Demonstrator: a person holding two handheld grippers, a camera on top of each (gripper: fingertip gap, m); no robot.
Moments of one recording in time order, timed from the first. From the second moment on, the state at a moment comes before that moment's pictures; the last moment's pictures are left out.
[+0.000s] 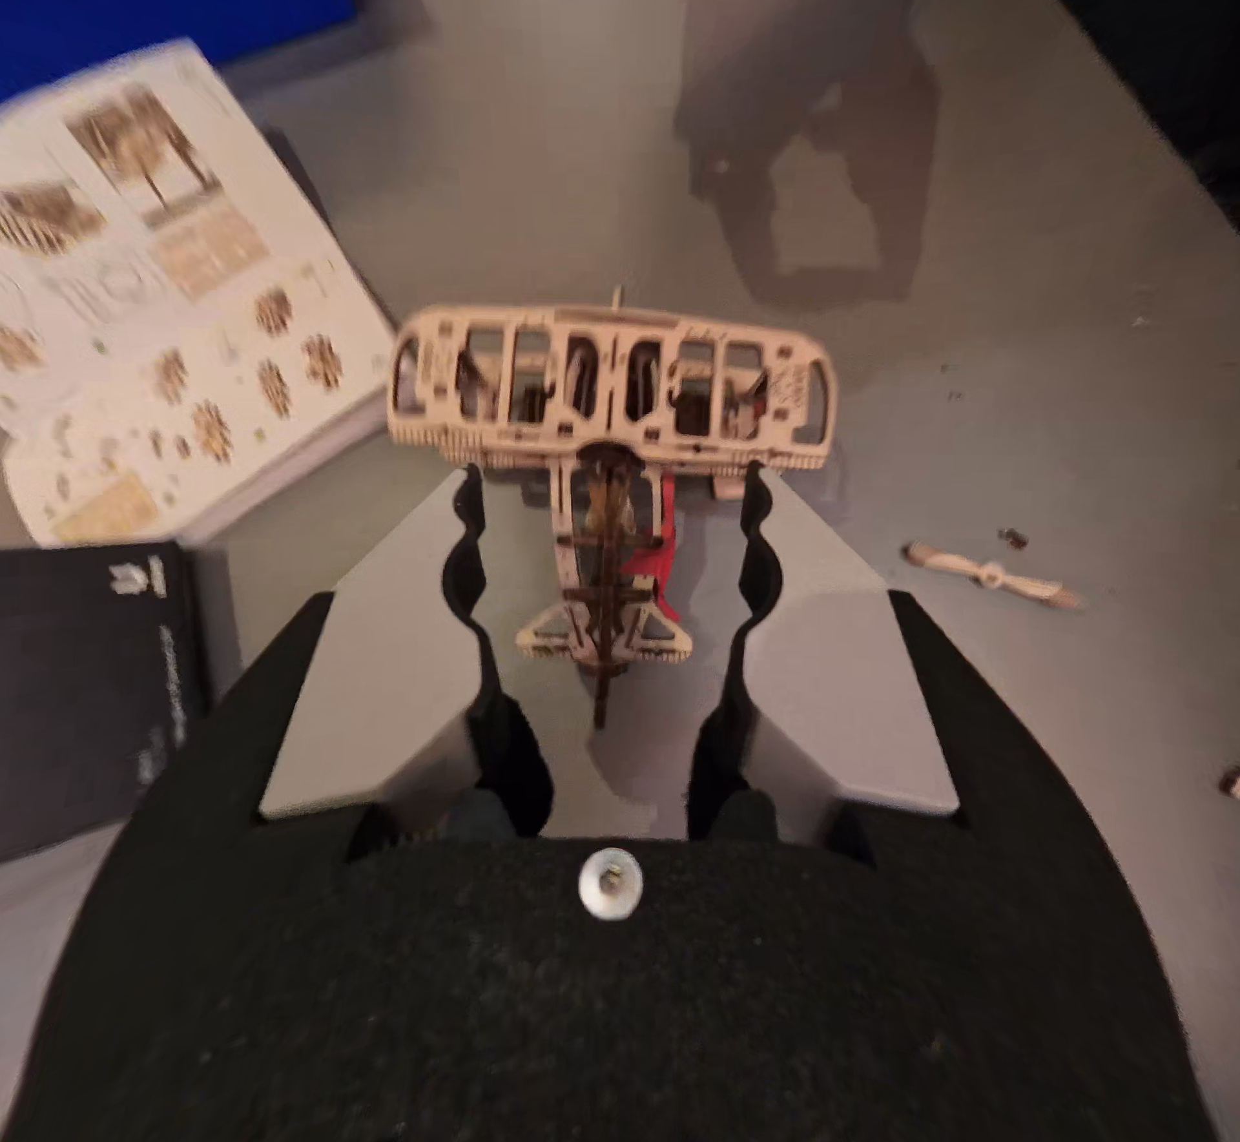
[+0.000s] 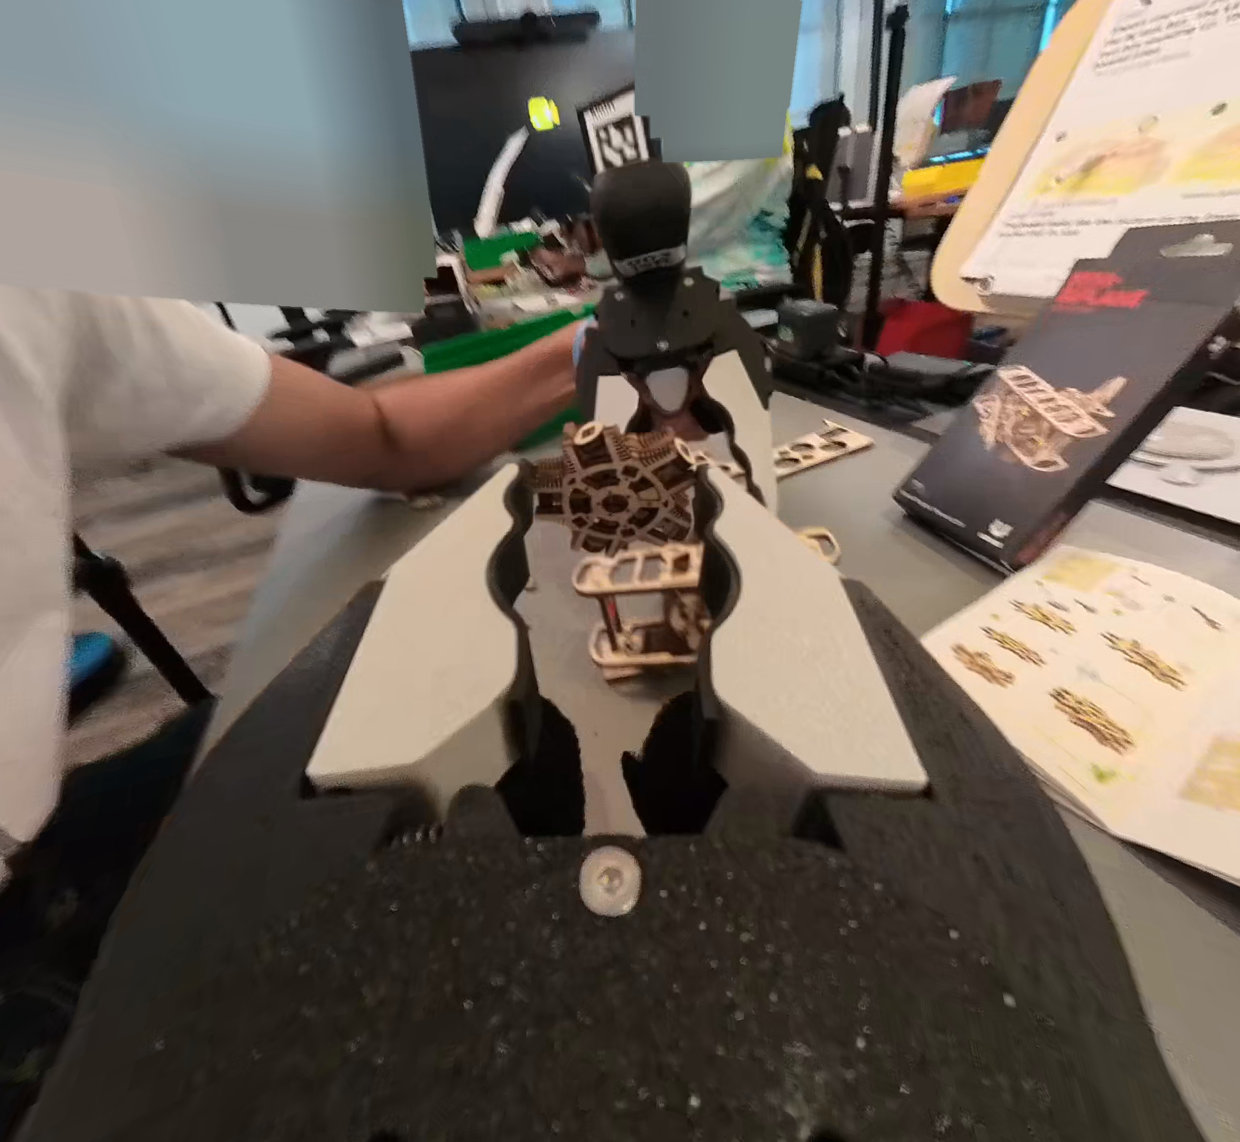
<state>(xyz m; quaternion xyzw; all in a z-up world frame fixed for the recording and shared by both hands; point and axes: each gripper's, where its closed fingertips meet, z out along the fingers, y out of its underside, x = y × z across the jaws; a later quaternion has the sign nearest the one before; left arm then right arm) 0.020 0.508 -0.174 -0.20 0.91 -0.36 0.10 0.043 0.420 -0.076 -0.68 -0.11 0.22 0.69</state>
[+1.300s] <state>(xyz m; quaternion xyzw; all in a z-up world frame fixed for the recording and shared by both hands) 0.000 0.389 -0.007 -0.19 0.76 -0.55 0.28 -0.005 0.392 0.023 -0.47 -0.21 0.21 0.83</state>
